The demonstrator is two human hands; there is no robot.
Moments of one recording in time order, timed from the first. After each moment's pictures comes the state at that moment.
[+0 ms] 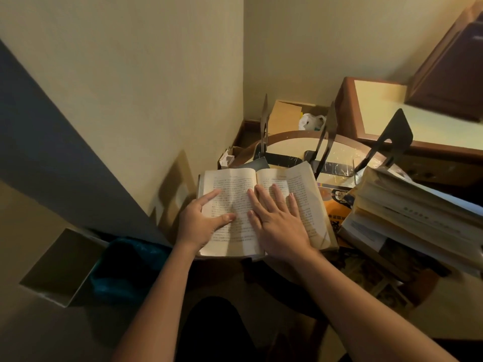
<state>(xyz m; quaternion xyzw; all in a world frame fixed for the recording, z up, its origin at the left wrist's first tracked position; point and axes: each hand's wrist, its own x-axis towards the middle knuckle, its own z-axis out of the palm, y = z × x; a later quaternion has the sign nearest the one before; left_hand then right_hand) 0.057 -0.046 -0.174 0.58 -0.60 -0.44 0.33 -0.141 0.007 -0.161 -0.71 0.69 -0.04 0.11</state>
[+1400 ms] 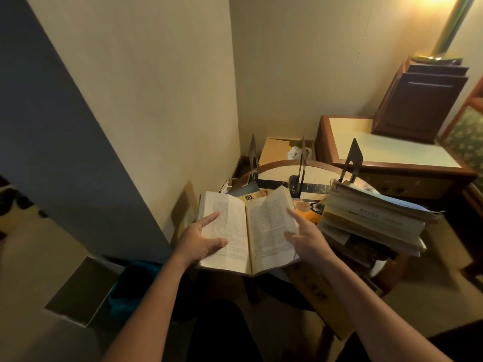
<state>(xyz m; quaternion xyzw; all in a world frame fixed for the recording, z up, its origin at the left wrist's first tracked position) 0.078 0.010 -0.100 0.56 -0.64 -0.47 0.23 -0.190 0.098 -0.086 -0.45 0.70 -0.37 0.42</state>
